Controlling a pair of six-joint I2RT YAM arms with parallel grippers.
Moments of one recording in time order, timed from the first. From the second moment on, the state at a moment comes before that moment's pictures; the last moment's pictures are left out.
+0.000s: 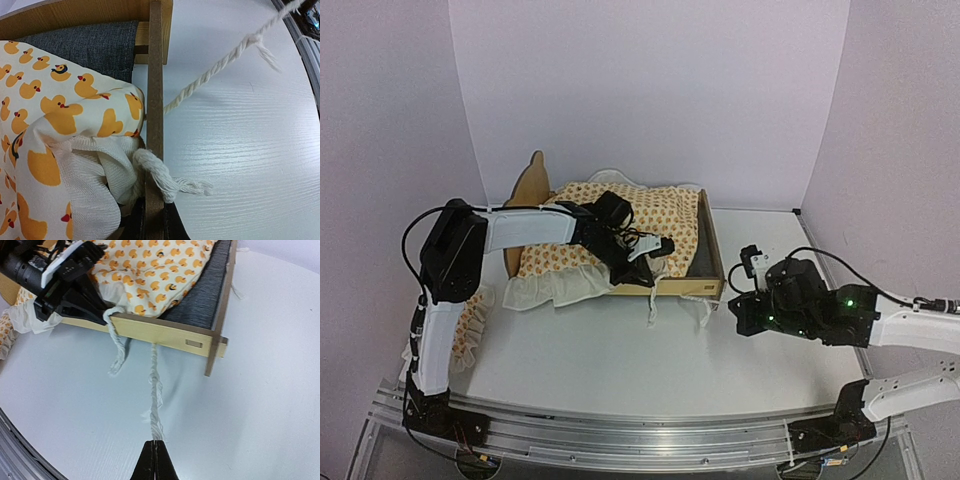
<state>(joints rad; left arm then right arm) -0.75 2.18 1.74 -0.52 0.54 0.66 0.97 1.04 0.67 -0.31 0.32 0.51</state>
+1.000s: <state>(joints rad) -0.95 2.15 1.90 -0.74 0.46 0.79 0.83 1.14 1.01 -0.71 0.18 0.51</state>
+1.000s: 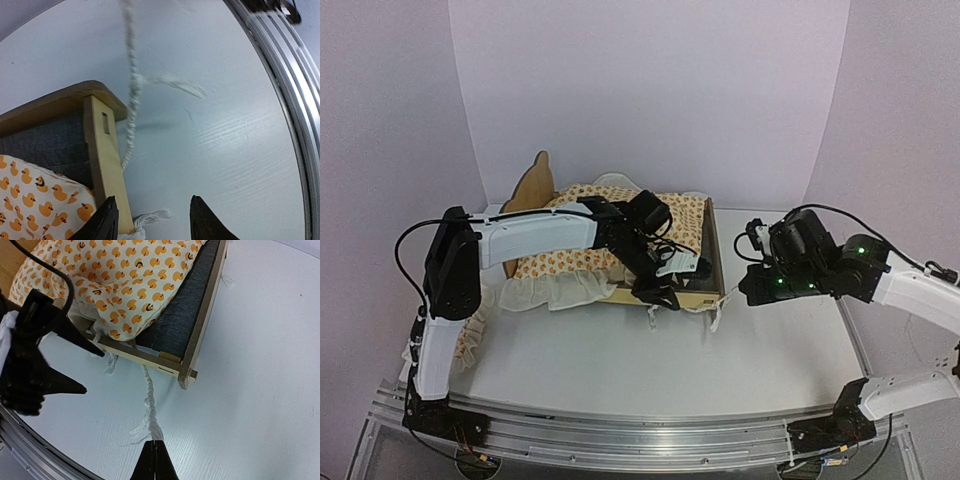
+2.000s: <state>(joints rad) -0.96 2.08 1.71 -0.54 0.14 -0.05 0.82 1.13 1.06 -0.71 0.11 0.43</state>
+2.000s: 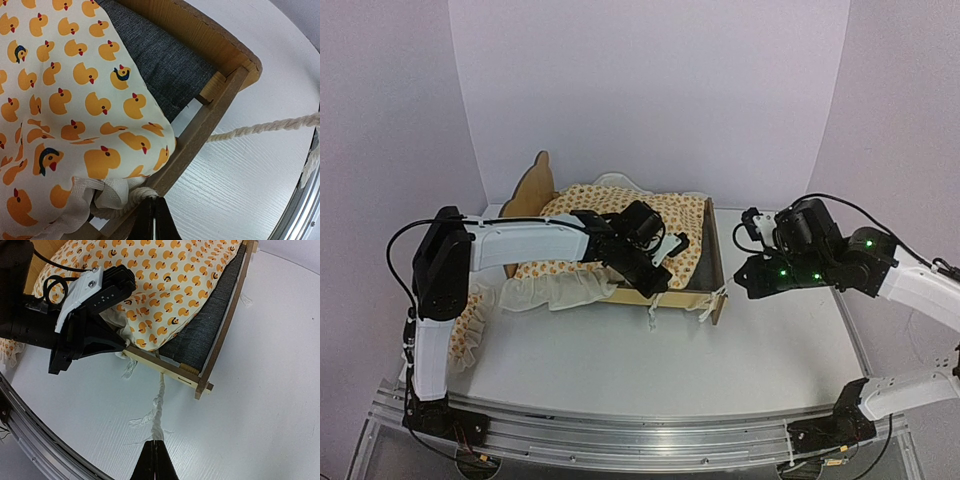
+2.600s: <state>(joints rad) -0.97 2.21 2.04 -0.58 0.56 -0.04 0.82 1.17 1.29 -0.82 -0.12 0.26</state>
